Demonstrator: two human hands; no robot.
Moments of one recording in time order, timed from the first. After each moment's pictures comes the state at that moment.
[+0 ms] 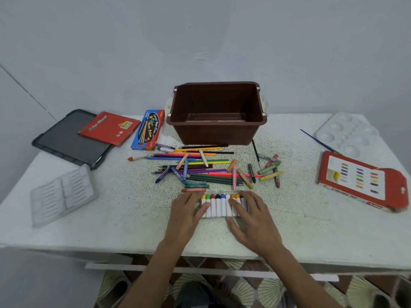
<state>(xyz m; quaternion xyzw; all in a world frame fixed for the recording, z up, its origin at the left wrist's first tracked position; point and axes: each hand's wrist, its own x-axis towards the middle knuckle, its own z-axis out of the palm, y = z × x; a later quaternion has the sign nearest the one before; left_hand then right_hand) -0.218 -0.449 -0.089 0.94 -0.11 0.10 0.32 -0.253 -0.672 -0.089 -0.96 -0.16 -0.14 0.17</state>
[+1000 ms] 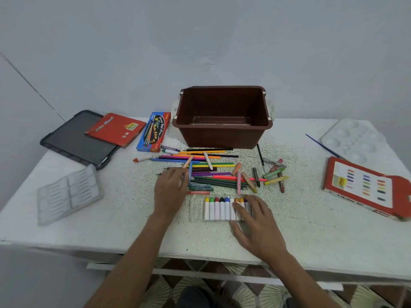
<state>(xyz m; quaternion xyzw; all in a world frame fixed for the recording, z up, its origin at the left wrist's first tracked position) -0.155 -0.417 -0.056 0.93 -0.08 0.26 0.27 -0.253 -0.671 -0.089 -0.96 -0.16 -0.14 0.17</state>
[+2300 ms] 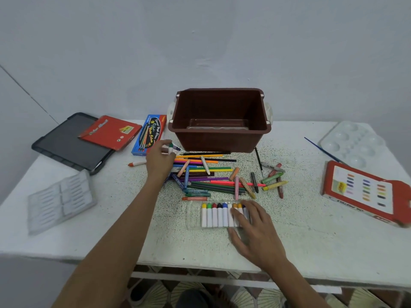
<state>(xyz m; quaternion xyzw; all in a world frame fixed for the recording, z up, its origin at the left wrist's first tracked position) -0.062 -0.403 -0.025 0.87 0.12 0.11 0.47 -0.250 -0.673 -0.089 -0.96 -0.16 -0.14 0.17</state>
